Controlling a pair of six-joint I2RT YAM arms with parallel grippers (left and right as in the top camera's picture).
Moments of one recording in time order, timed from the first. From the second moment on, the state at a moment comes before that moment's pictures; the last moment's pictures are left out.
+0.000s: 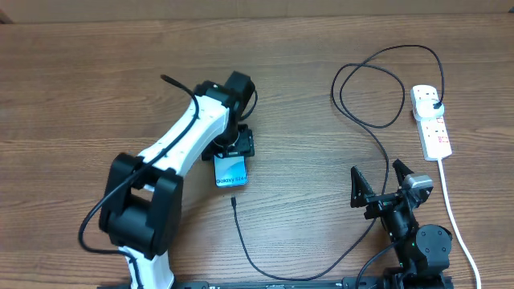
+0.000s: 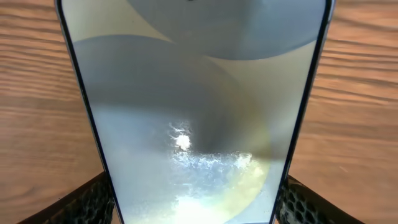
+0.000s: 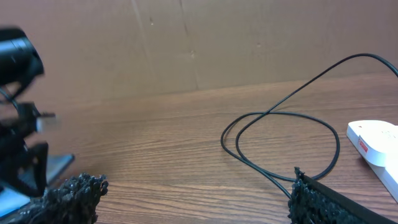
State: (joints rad) left arm -0.43 1.95 1.49 -1.15 0.02 -0.54; right arm 0.05 0.01 0.05 -0.12 -0.17 0.18
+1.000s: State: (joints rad) left arm -0.41 1.93 1.52 -1.20 0.20 -0.43; right arm 0.05 0.01 0.05 -0.12 -0.17 0.18
